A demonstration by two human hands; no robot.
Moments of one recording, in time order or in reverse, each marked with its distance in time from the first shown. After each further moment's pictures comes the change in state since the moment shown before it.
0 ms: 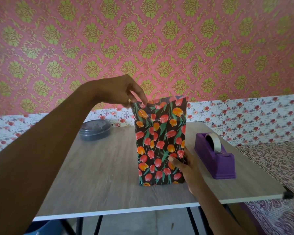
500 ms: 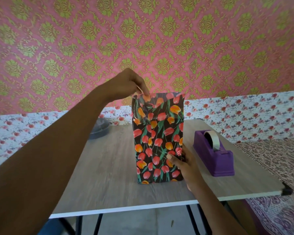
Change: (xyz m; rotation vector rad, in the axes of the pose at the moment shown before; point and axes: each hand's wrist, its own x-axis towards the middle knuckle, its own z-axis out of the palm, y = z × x) left_hand 0.027 0.004 0.021 -0.151 0.311 -0.072; right_hand 0.003 0.005 -0.001 -0.024 0.011 -0.017
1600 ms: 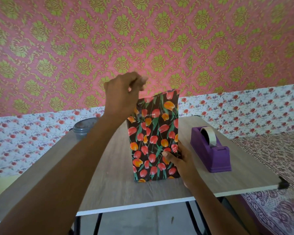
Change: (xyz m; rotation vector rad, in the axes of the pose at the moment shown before) left_hand -0.026 0.004 0.063 0.056 0.652 0.185; right_hand 0.001 0.002 -0.001 0.001 0.016 -0.008
